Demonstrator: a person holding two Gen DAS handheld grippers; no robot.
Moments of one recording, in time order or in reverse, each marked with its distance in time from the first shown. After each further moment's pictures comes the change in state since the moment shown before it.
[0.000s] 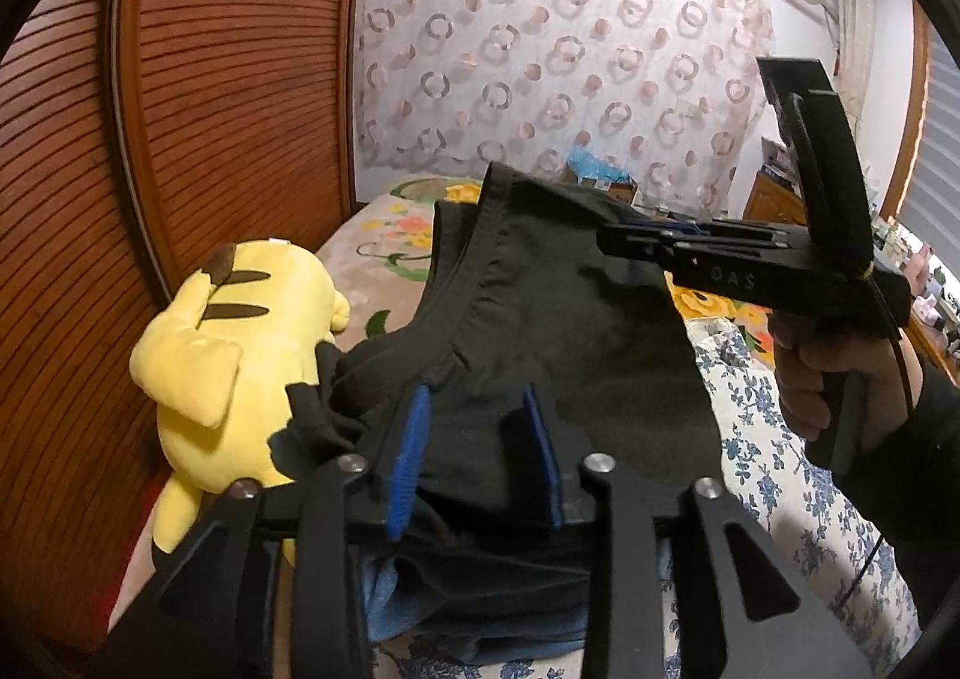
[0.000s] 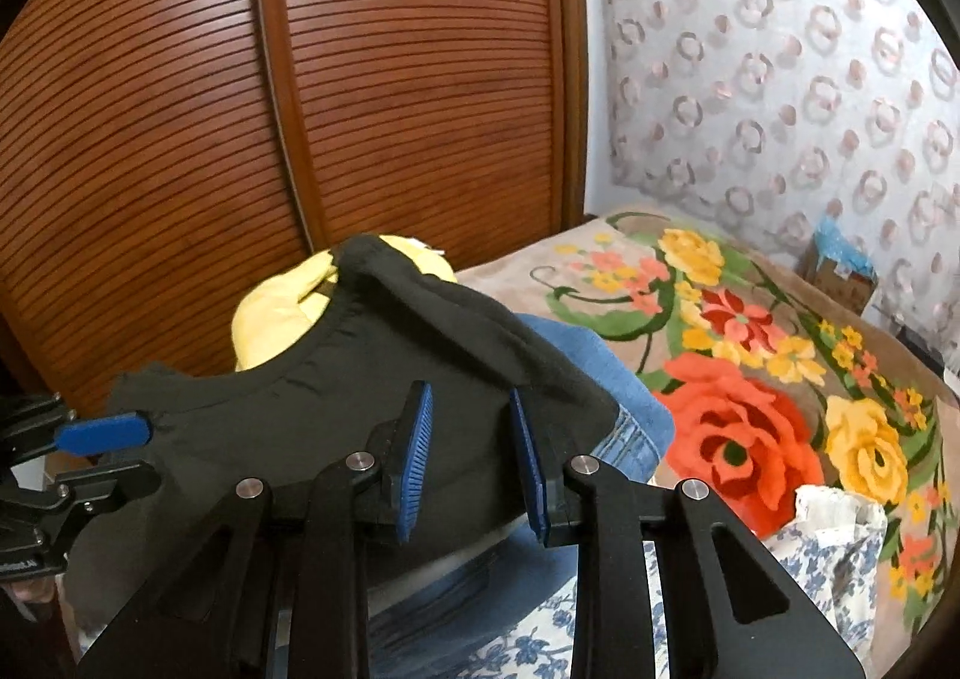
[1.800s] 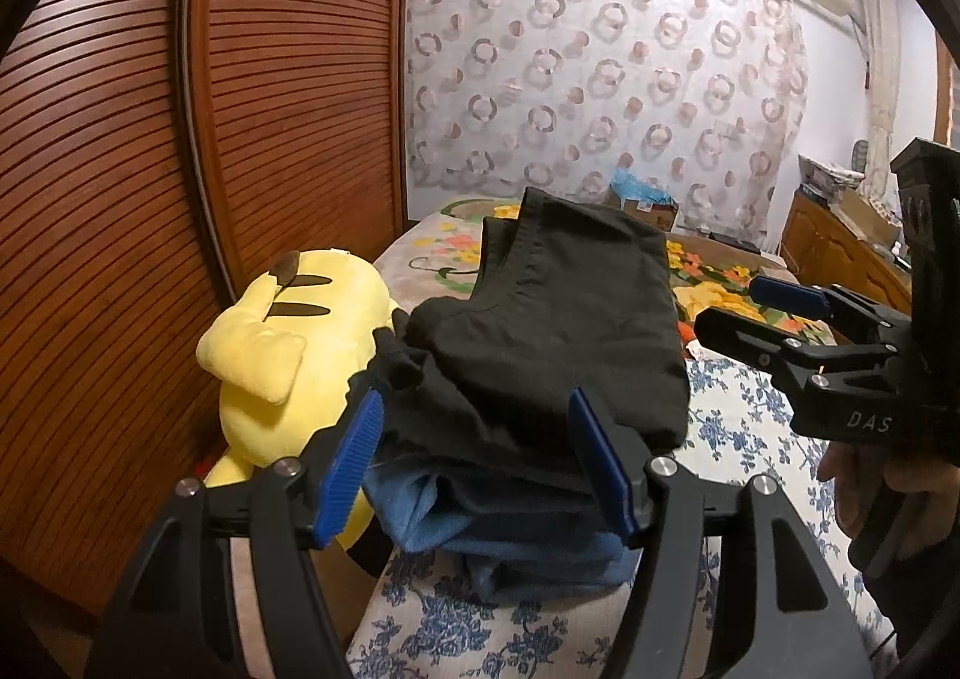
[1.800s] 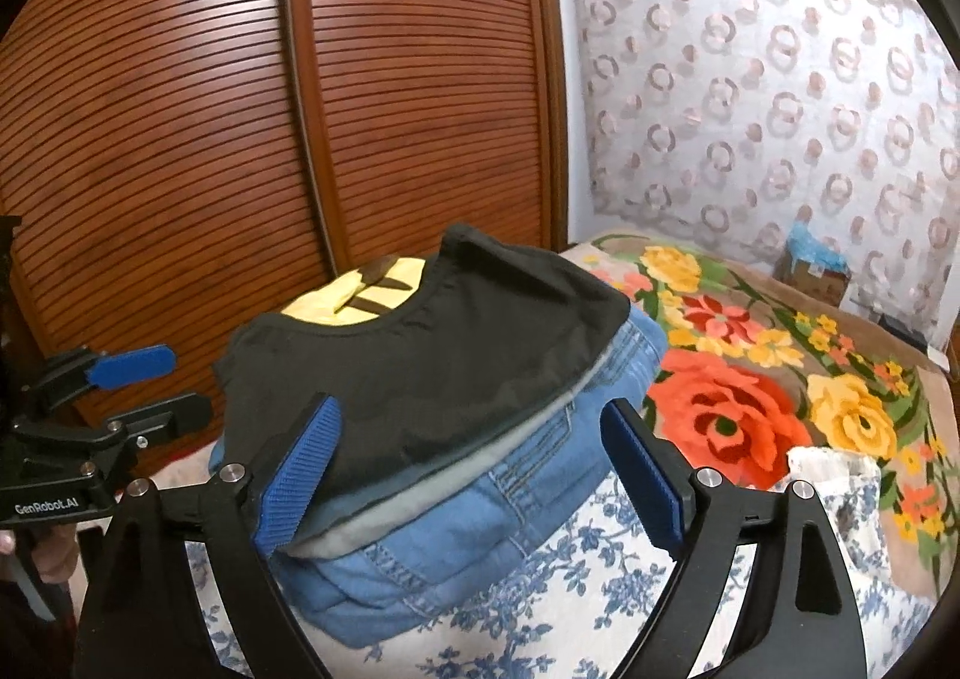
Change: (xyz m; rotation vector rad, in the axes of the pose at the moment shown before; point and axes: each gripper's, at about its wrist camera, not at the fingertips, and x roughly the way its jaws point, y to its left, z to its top) left arm -0.048 -0.004 -0.020 -0.025 -0.051 0.122; right arm -0.078 0.057 -0.043 0.049 -0.097 -0.051
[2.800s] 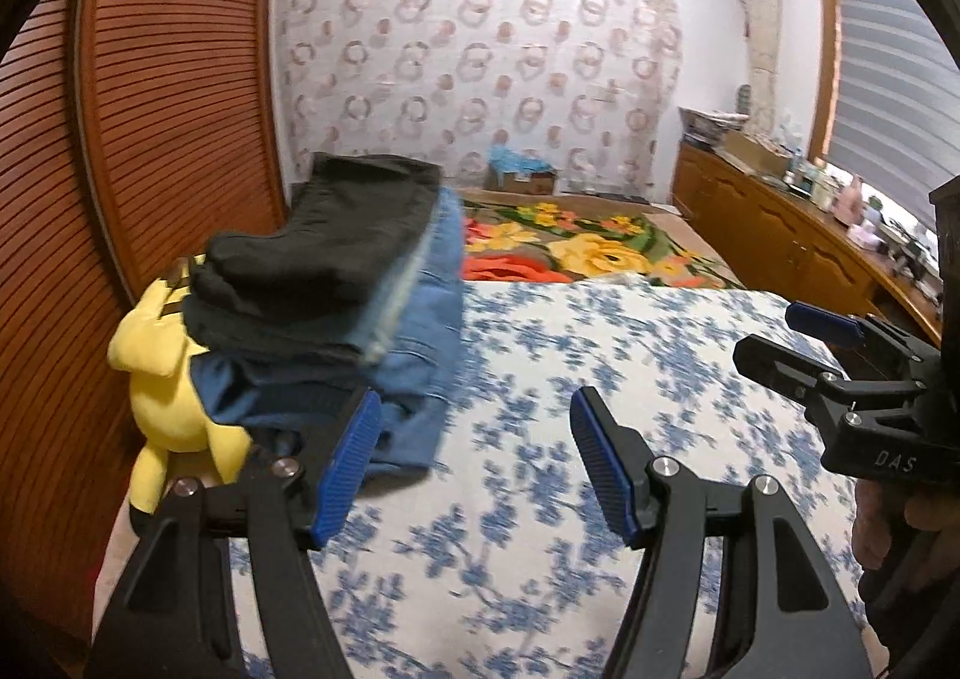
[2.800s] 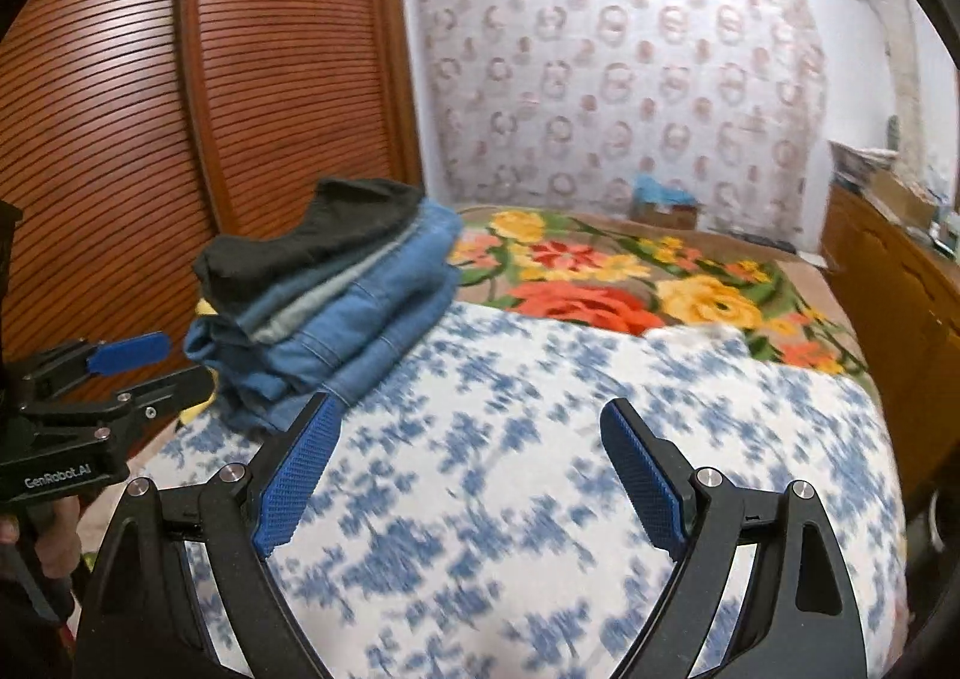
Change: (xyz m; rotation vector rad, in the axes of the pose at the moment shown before) left arm -0.064 -0.095 -0.059 0.172 0.015 -0.234; right arm -0.166 -0.003 -0.118 0.202 -0.025 -0.323
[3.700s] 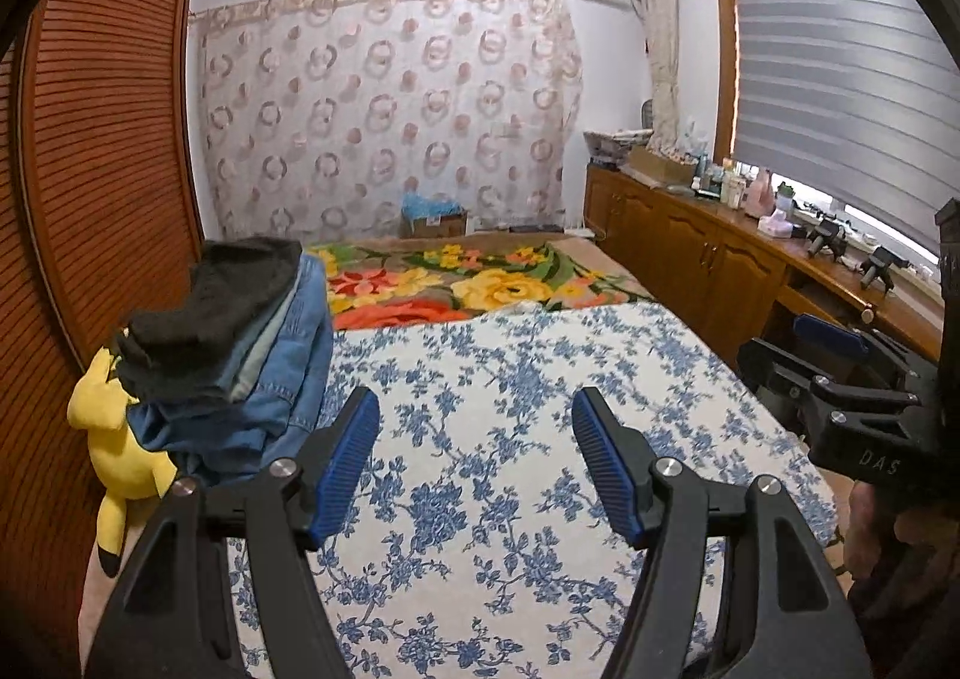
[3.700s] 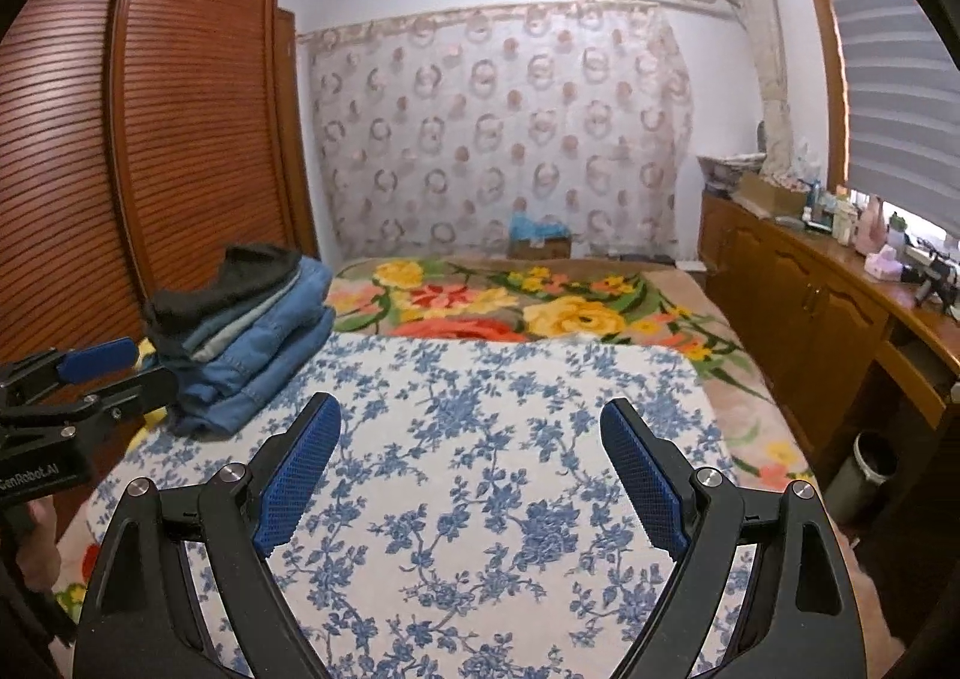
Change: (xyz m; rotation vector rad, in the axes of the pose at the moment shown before) left arm -0.081 -0.101 0.001 0.118 -0.113 -0.148; right arm -0.144 -0.044 -0.040 0.108 -0.141 -0.251
